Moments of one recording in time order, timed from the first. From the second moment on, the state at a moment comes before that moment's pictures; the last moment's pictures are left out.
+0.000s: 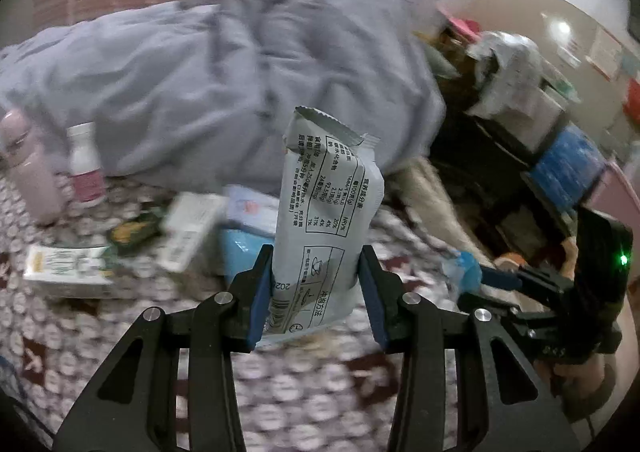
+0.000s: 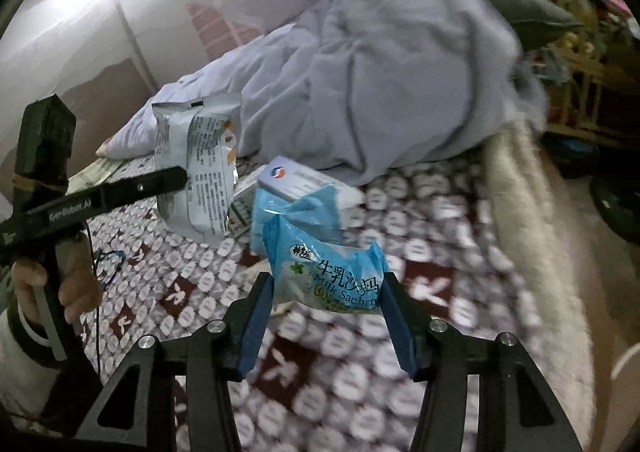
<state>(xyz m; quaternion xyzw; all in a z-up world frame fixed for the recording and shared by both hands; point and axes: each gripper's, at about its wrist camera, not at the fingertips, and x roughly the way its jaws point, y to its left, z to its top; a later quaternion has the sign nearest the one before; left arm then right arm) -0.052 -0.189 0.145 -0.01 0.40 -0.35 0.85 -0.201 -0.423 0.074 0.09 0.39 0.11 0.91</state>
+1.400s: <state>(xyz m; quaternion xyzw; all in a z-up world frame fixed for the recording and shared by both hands) -0.223 -0.552 0.101 0.07 0.48 -0.57 0.67 -0.405 -0.734 0.033 0.22 0.40 -0.29 0.84</state>
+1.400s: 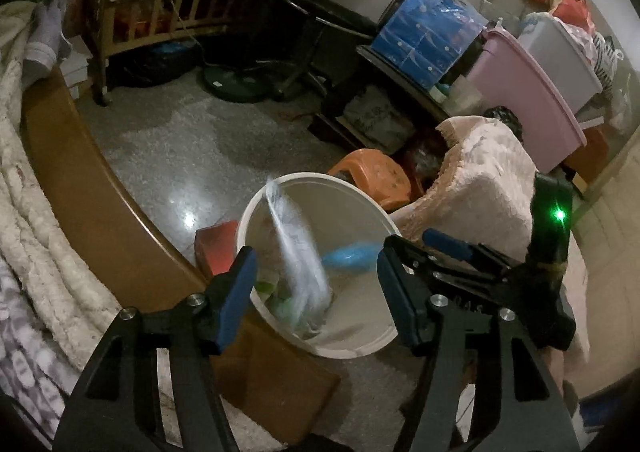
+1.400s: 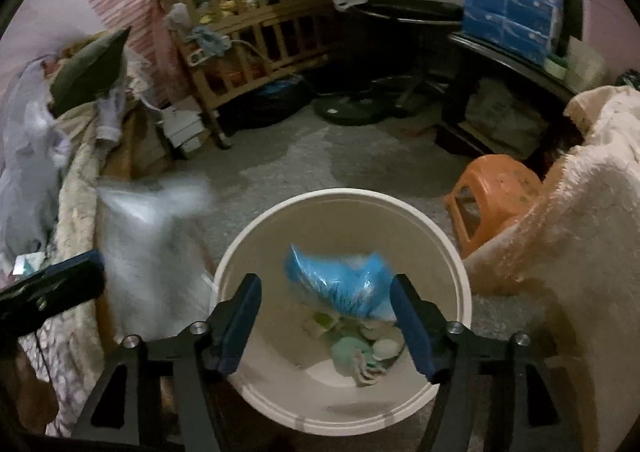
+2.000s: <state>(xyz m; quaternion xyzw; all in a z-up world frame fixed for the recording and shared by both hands) -0.169 -0.411 0.121 0.09 0.42 -0.44 0.79 -0.349 -0.654 0.042 0.21 0.40 -0.18 0.87</state>
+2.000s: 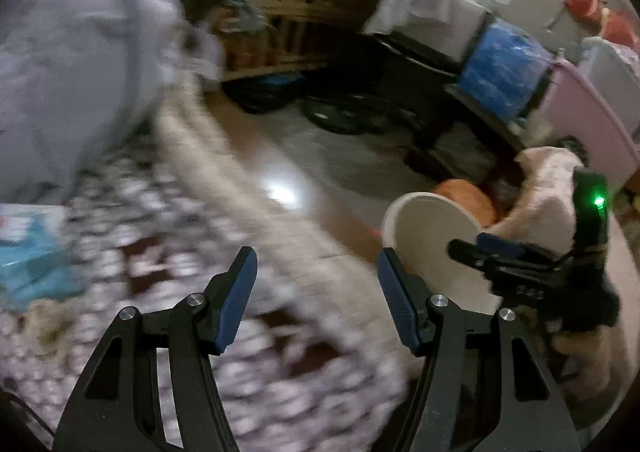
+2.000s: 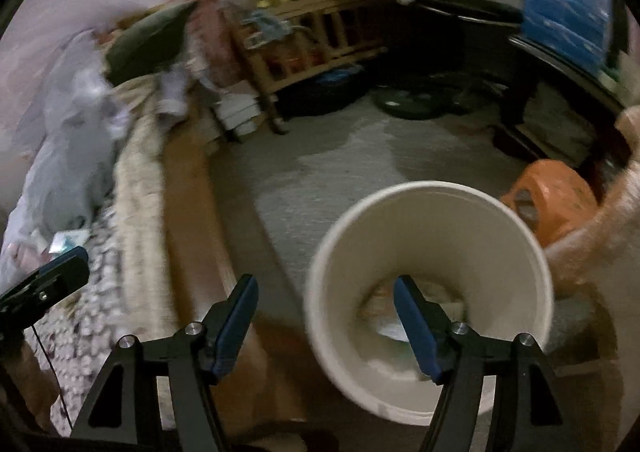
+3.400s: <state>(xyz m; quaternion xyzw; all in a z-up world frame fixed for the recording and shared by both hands) -0.033 -0.145 0.080 0.03 0.47 -0.24 0.85 -0.093 -0.376 0.019 0.10 0.47 0.10 0.87</state>
